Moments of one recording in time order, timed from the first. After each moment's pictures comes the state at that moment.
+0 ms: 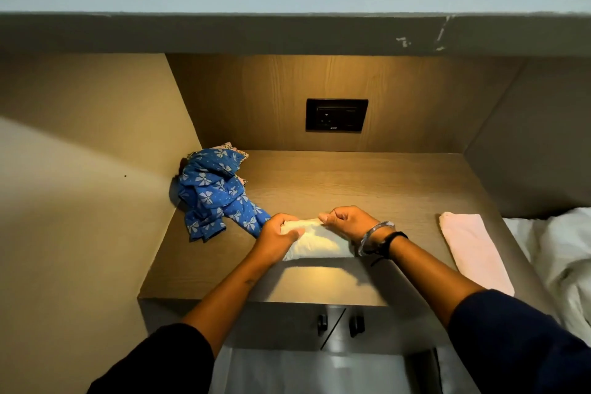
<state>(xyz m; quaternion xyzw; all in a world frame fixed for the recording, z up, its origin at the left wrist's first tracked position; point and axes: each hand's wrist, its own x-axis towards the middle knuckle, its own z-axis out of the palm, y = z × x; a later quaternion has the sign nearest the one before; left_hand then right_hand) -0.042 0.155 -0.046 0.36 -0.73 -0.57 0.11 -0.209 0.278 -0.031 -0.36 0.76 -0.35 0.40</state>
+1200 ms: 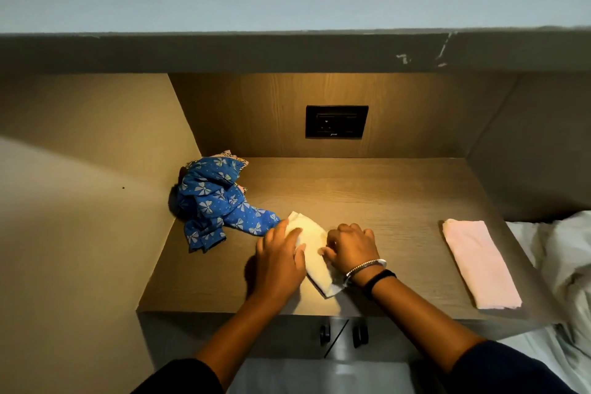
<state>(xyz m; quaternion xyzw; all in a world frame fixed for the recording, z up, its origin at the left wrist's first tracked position) -0.031 0.190 -0.056 0.36 -0.91 -0.16 0.13 -0.170 0.281 -0.051 -0.45 0.89 -0.06 0.08</state>
